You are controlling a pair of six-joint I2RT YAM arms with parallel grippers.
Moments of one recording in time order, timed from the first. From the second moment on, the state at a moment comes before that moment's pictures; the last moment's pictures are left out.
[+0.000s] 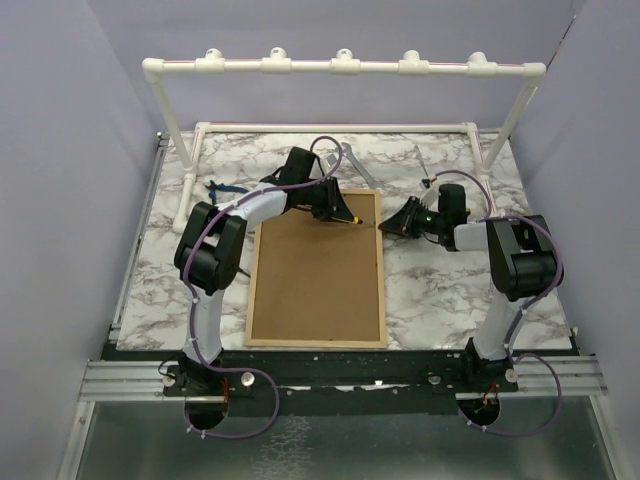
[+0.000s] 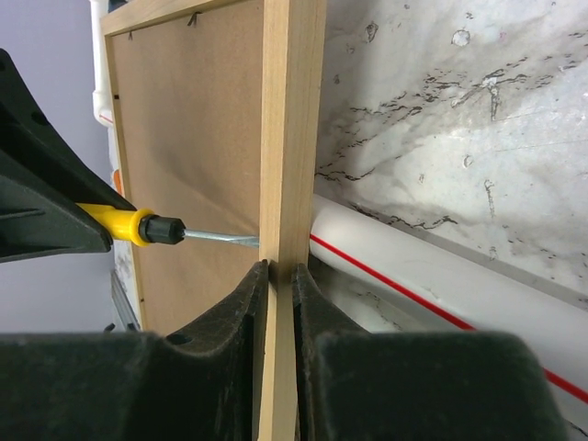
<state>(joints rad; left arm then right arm) -0.46 2.06 1.49 -0.22 0.70 -0.62 0.11 1.87 0.83 0.43 -0.74 0.65</state>
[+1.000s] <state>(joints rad) -0.42 1.99 1.47 -0.27 0.75 -0.63 0.11 1.87 0.83 0.43 -0.75 0.65</state>
